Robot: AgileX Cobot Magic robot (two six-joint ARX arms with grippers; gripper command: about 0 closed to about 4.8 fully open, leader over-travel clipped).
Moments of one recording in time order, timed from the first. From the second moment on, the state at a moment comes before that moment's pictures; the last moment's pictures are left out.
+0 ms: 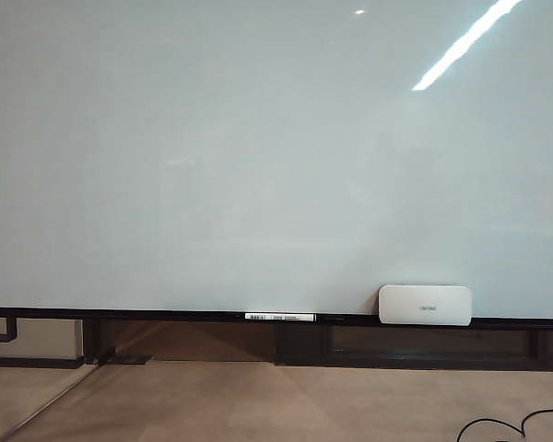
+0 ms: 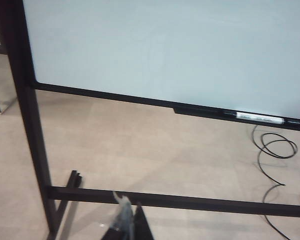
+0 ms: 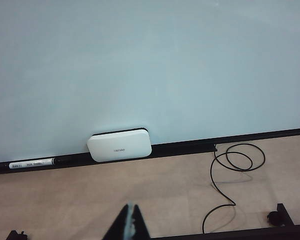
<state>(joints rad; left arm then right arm) -0.01 0.00 0.01 -0.16 0.07 -0.11 0.04 0.00 0.00 -0.02 0.03 0.19</state>
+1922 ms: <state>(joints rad) -0.26 0.00 0.01 -0.07 0.34 -0.24 -0.34 0.90 0.53 0.47 -0.06 -0.03</state>
